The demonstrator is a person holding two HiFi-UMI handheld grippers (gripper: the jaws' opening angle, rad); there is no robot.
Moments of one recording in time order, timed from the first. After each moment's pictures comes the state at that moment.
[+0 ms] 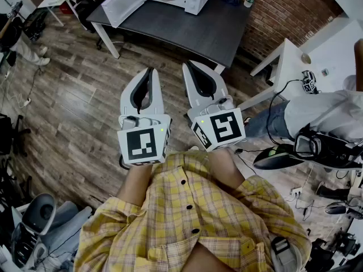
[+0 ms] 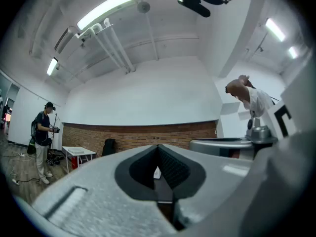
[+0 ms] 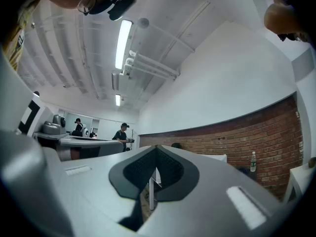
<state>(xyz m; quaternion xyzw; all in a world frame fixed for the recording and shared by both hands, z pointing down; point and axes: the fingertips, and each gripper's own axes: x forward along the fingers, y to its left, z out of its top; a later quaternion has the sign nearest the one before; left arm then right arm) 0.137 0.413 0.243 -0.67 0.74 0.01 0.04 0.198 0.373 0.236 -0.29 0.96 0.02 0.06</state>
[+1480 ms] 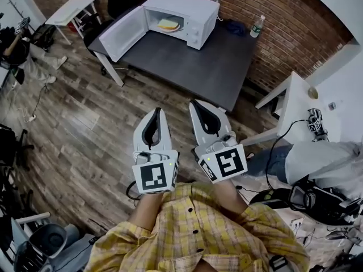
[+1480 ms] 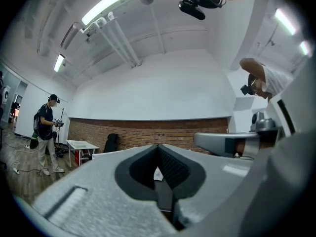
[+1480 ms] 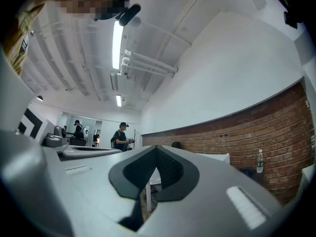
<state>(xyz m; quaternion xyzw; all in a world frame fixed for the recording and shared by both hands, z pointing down) 0.142 0.275 0.286 -0.64 0.77 0.03 0.01 0.208 0.233 0.261 -0.26 0.96 0.02 0.06</state>
